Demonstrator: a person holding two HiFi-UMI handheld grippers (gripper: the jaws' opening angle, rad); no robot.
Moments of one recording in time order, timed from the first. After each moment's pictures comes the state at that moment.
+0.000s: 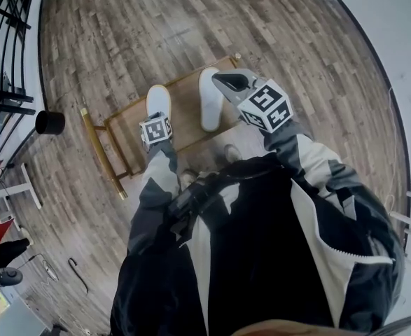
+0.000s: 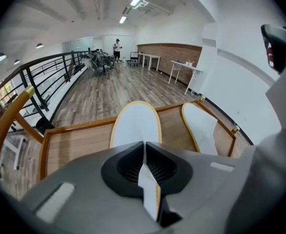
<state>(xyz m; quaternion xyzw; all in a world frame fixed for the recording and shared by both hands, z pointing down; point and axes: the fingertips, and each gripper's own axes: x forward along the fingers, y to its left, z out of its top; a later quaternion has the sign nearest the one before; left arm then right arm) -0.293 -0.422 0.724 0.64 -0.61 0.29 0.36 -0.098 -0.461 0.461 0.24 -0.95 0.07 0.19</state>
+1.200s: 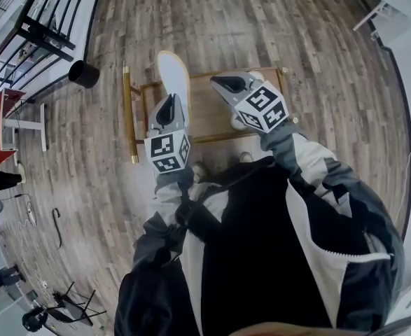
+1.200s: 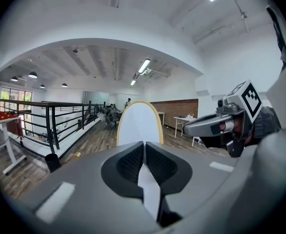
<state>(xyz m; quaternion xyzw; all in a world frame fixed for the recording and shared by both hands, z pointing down) -0.306 -0.347 0.461 0.66 -0.74 0.07 0.11 -0.224 -0.408 0.457 0.08 -0.98 0.05 0.16</state>
